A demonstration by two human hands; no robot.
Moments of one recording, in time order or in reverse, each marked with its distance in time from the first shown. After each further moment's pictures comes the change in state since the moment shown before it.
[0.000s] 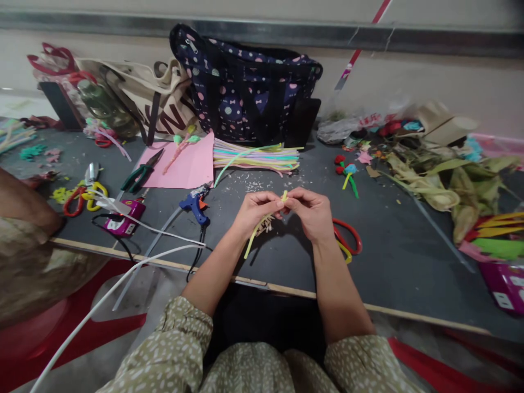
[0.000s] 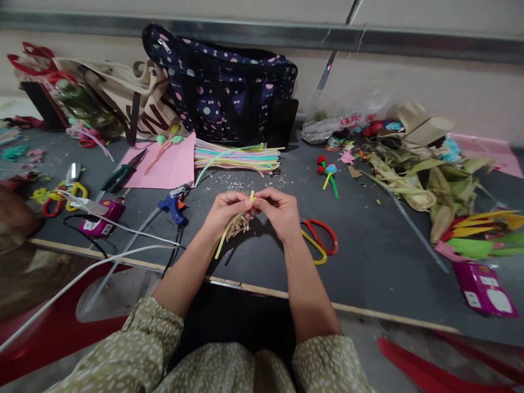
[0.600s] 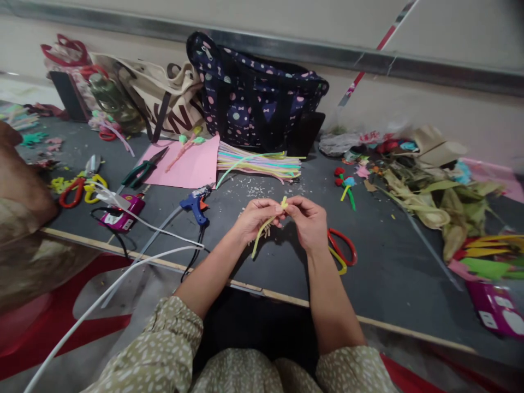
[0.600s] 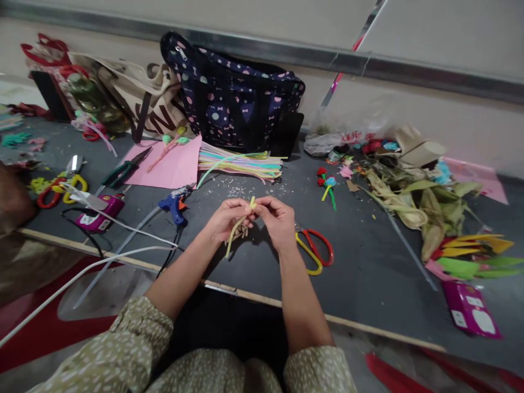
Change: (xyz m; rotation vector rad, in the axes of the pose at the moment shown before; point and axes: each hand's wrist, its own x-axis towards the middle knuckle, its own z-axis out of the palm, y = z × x) left_hand 0.003 -0.003 -0.005 -0.212 -0.009 -0.194; right_hand -0.002 0.011 0.004 0.045 -0.013 -0.059
